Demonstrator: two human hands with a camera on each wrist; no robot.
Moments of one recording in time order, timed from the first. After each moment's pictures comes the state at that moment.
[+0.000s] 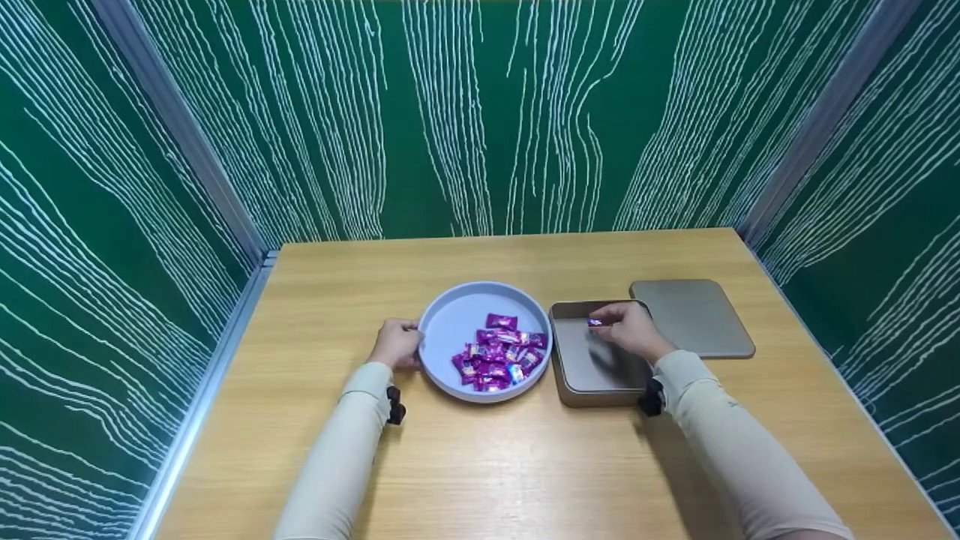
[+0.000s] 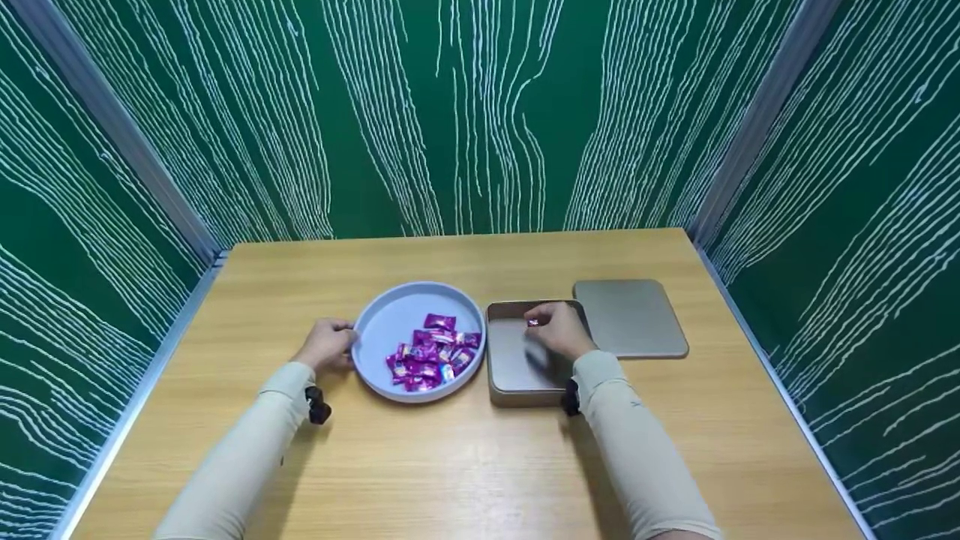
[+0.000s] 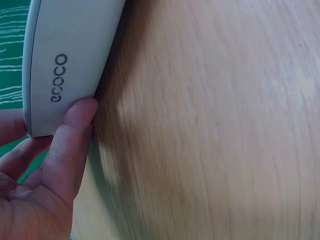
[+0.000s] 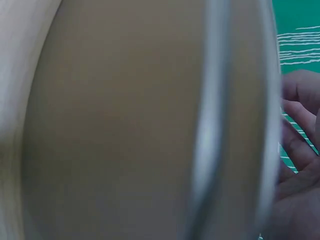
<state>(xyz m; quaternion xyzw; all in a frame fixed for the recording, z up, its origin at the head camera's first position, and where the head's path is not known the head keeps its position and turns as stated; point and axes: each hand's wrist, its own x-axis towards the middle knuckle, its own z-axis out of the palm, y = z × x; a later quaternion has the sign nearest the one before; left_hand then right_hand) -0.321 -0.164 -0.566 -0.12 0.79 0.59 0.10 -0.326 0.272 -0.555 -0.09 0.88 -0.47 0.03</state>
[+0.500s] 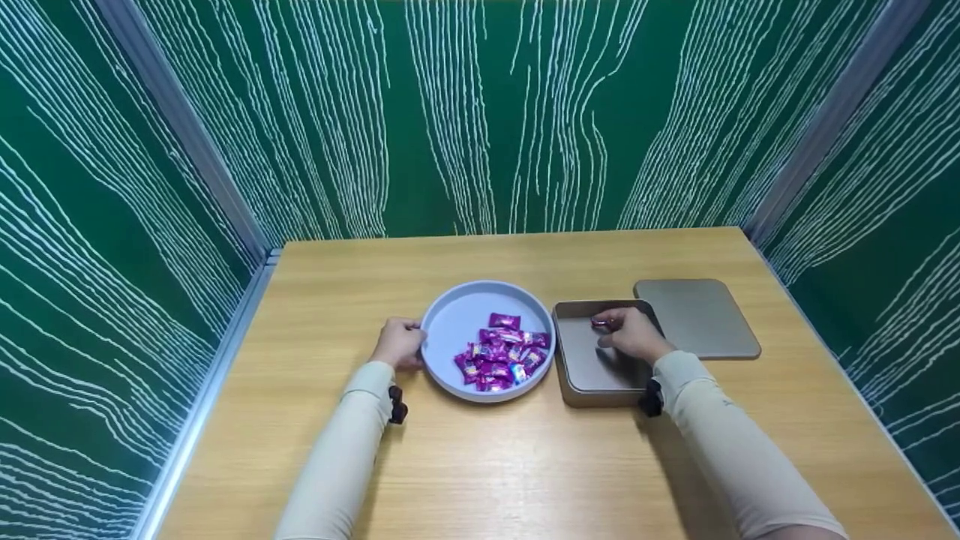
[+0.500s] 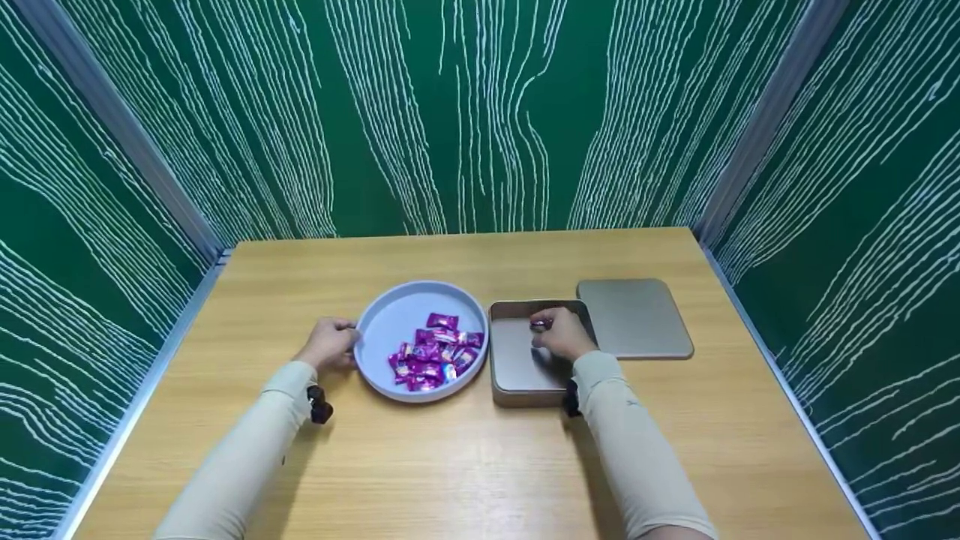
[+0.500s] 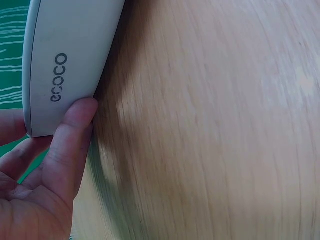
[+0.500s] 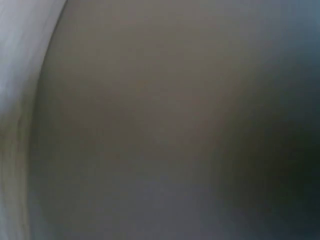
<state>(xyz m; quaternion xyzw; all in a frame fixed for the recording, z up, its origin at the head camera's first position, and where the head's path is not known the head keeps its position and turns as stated) -0.320 -0.164 -0.566 -0.12 0.80 0.59 0.09 -0.334 0.280 -0.570 -0.10 0.91 -0.39 0.07</state>
